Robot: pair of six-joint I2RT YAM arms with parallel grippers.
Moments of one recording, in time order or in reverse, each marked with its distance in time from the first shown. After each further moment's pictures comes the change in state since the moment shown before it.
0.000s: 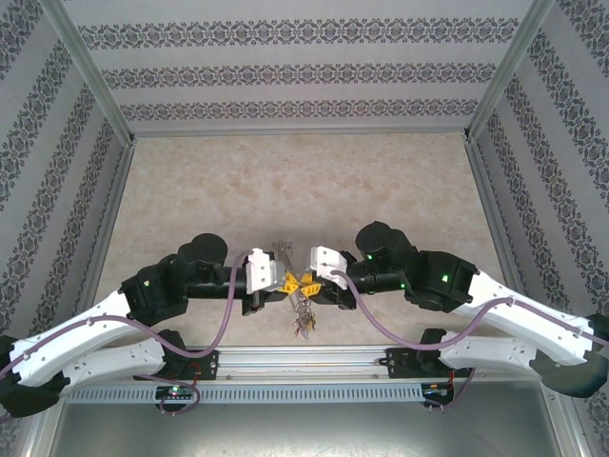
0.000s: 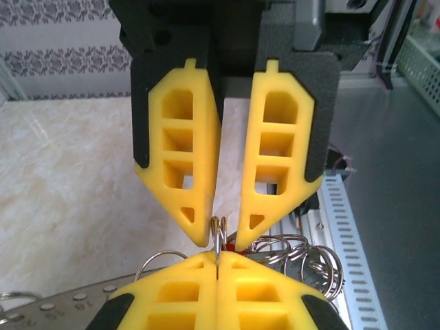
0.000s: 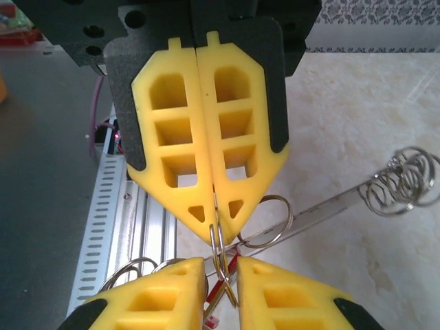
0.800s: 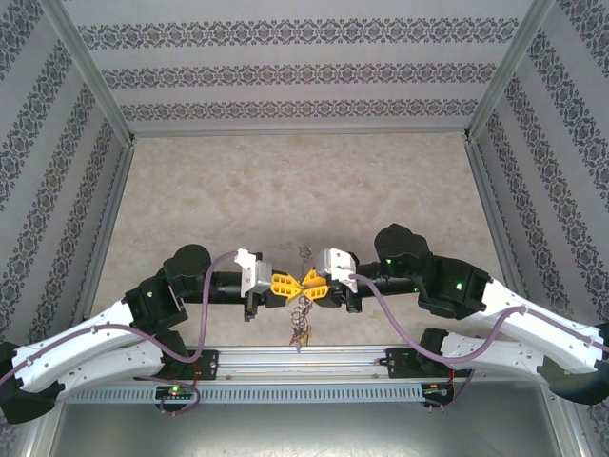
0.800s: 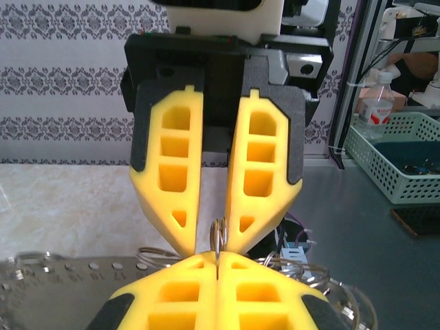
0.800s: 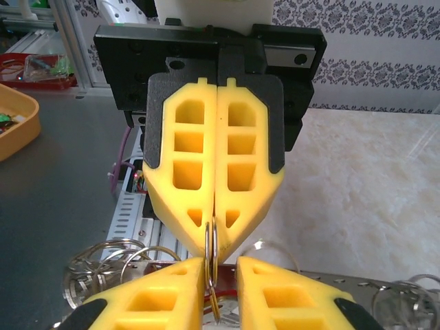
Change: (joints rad) left arm 0.002 -0.080 -0.157 0.341 0.113 -0.185; right arm 0.000 -0.079 -0.045 0.109 -0.070 0.007
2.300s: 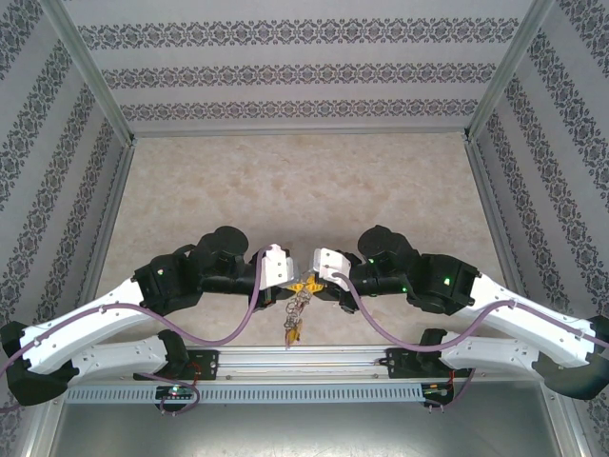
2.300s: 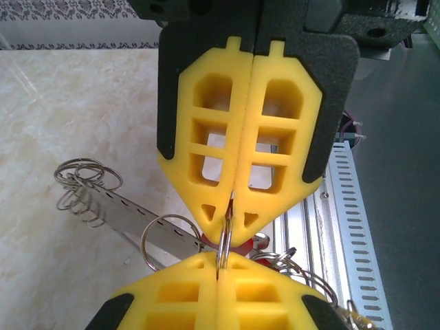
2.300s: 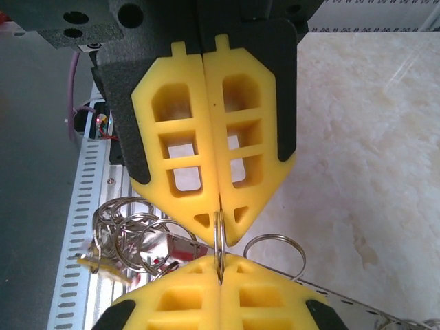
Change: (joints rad) left arm -0.022 0.210 0.285 -0.507 -0.177 0.214; right arm 0.005 0.065 0.022 -0.138 0.138 -0.011
